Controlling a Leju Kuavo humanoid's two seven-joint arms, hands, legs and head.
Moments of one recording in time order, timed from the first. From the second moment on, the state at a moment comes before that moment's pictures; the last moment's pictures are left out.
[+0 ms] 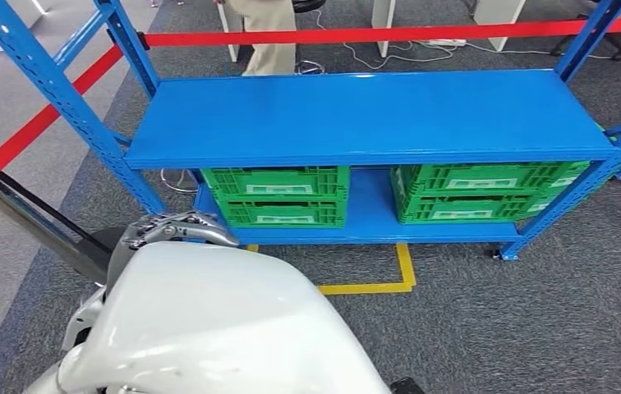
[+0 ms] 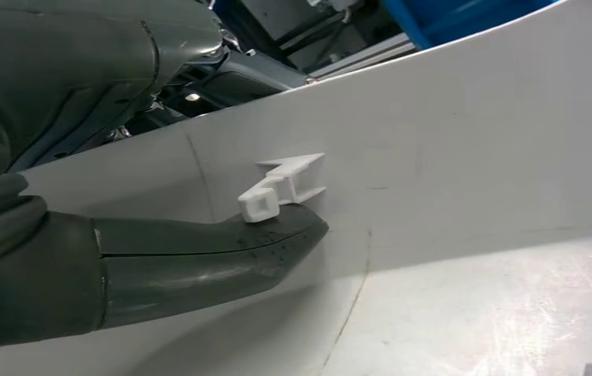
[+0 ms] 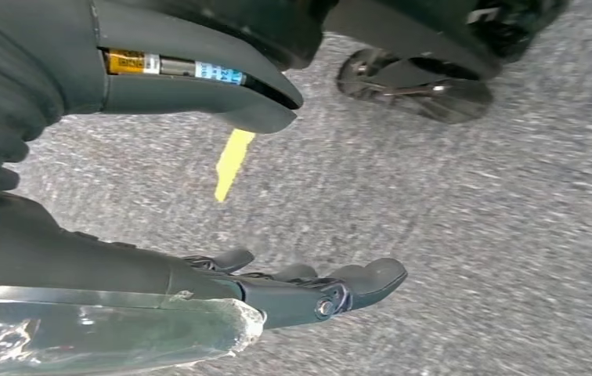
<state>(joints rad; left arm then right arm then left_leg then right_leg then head) -0.20 0.09 -0.78 -1.90 -0.27 0.27 -0.43 -0.02 0.18 -0.29 -0.26 0.73 -0.22 -0.17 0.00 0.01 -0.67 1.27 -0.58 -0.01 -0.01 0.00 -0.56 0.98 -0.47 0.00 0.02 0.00</state>
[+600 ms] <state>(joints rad) -0.20 0.09 -0.78 -1.90 -0.26 0.27 -0.43 -0.02 0.18 -0.30 -0.26 0.70 -0.22 -0.20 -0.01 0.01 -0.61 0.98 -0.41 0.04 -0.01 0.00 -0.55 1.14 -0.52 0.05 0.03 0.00</state>
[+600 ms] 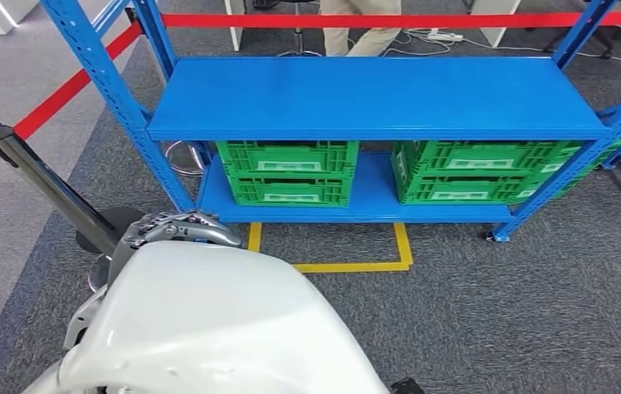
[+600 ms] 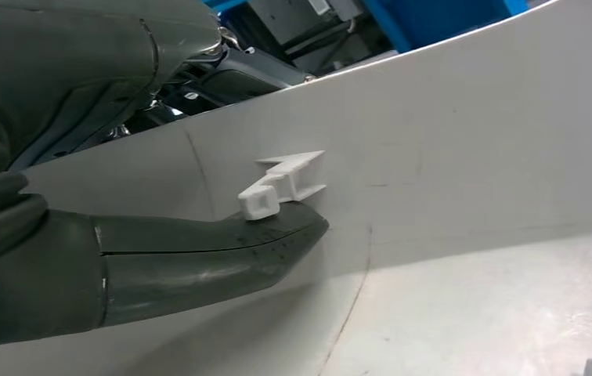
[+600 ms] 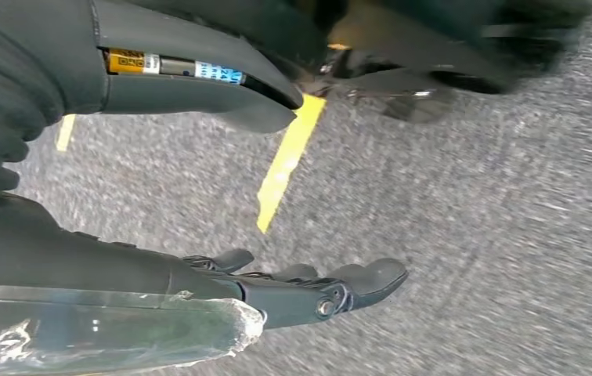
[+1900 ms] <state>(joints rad) -0.20 0.08 -0.79 -1.89 -0.14 0.19 -0.40 -0.01 0.18 -0.34 -0.26 0.63 -0.18 -0.24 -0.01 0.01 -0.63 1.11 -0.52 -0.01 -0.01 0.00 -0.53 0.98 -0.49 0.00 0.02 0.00</state>
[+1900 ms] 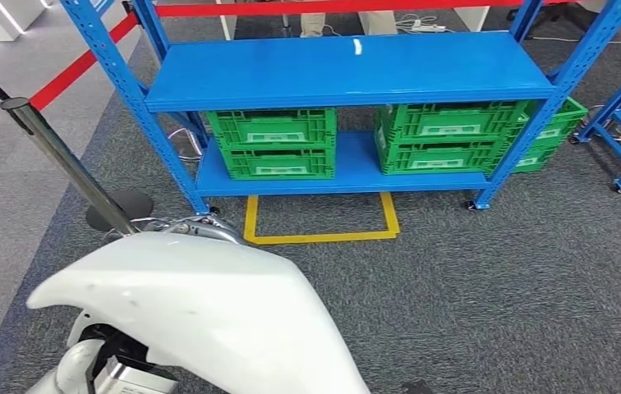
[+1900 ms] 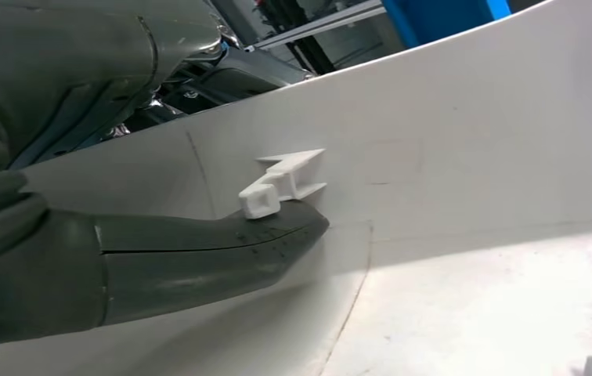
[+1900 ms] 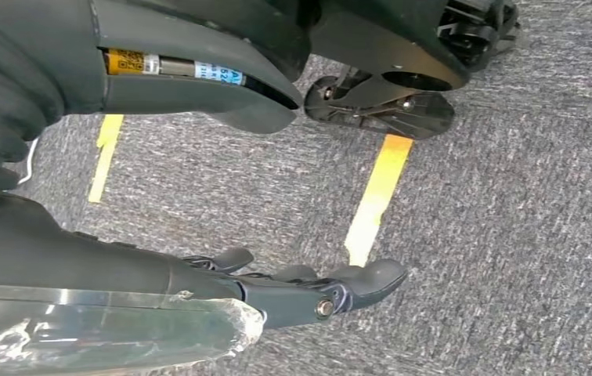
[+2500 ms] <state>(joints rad) -0.20 0.08 -0.79 -1.88 -0.16 0.20 -0.40 -0.01 0.17 -0.35 -0.26 0.63 -0.18 -0.24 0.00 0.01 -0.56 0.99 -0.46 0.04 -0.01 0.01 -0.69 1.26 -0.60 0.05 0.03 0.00</state>
